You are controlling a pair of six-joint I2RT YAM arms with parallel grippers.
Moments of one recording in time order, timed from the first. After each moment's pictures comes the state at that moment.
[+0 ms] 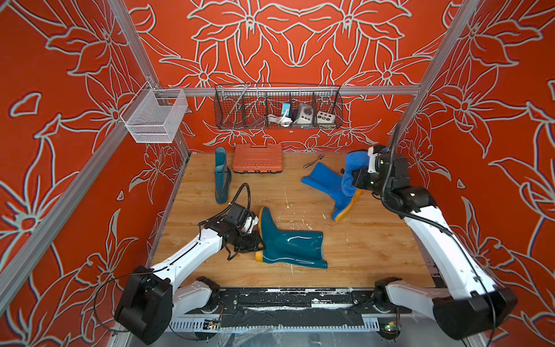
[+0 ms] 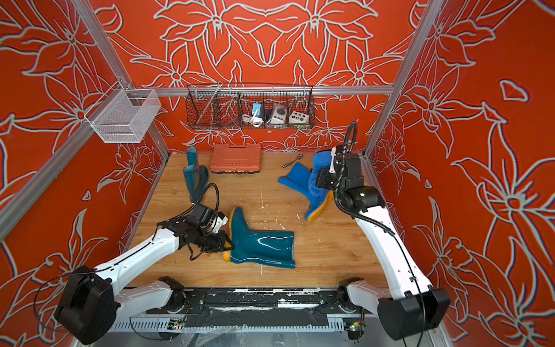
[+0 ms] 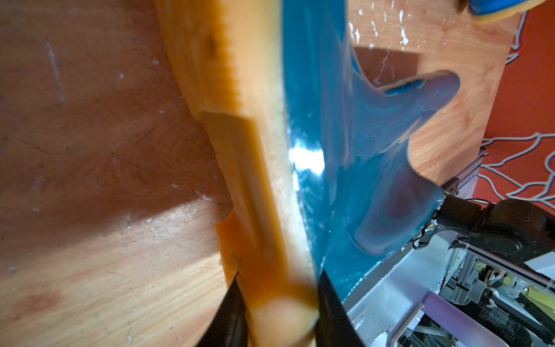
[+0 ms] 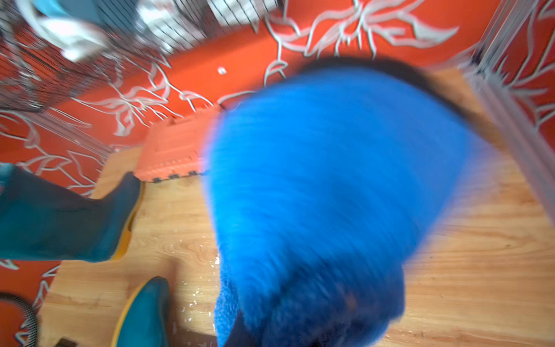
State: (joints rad) left arm -0.39 1.17 0.66 -0.69 0.51 -0.49; right arm 0.28 1.15 1.26 -0.63 -0.10 0.37
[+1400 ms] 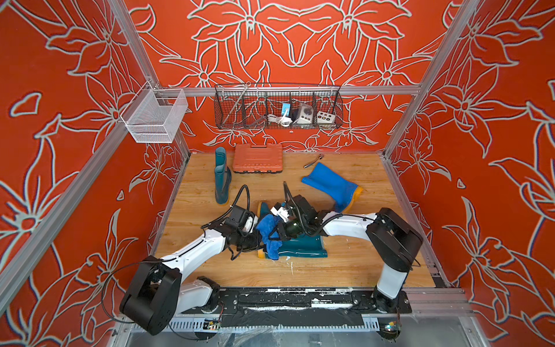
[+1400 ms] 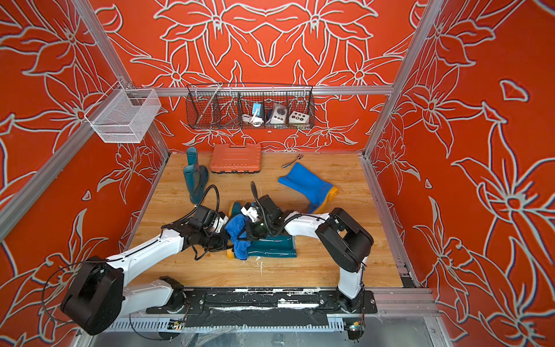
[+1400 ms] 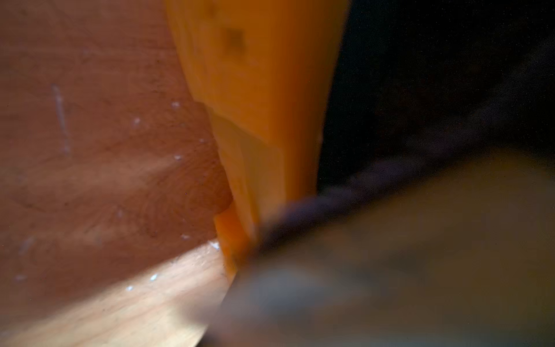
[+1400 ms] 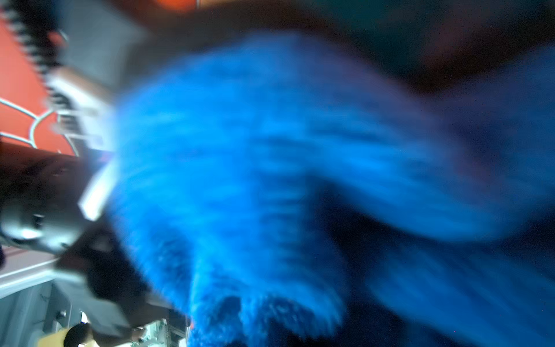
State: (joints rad) left arm -0.39 1.21 0.57 -0.48 0.49 -0.56; right arm 0.77 1.81 0.90 0.07 -0.77 0.76
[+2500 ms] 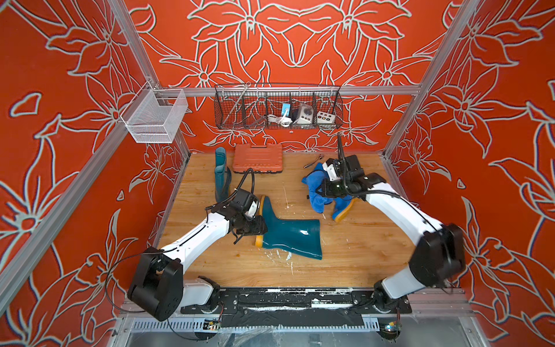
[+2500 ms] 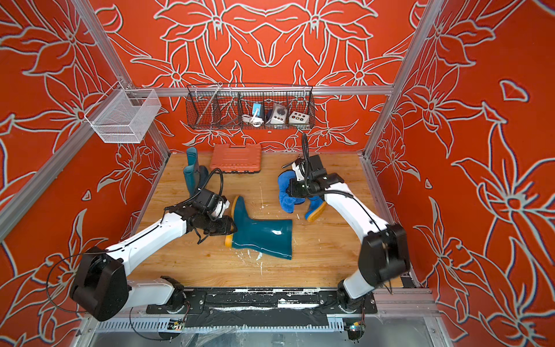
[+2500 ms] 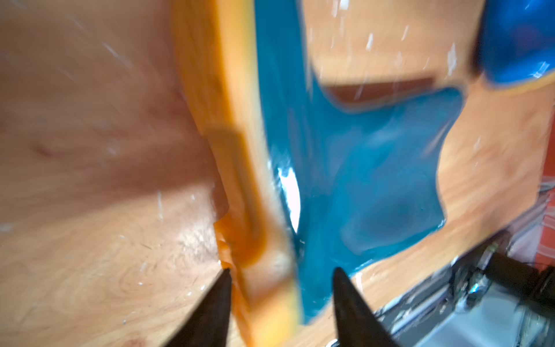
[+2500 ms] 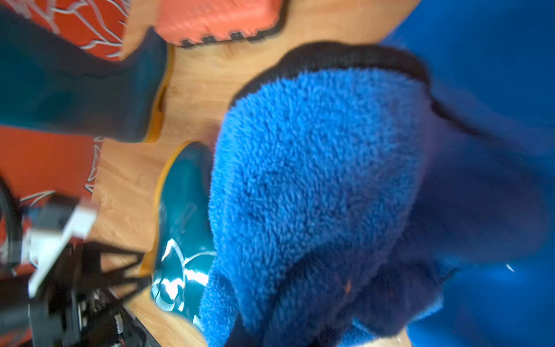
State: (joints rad) left arm -0.39 1.28 0.89 -0.70 0.27 -0.40; right arm 0.42 1.42 1.25 -0.69 -0.34 0.31
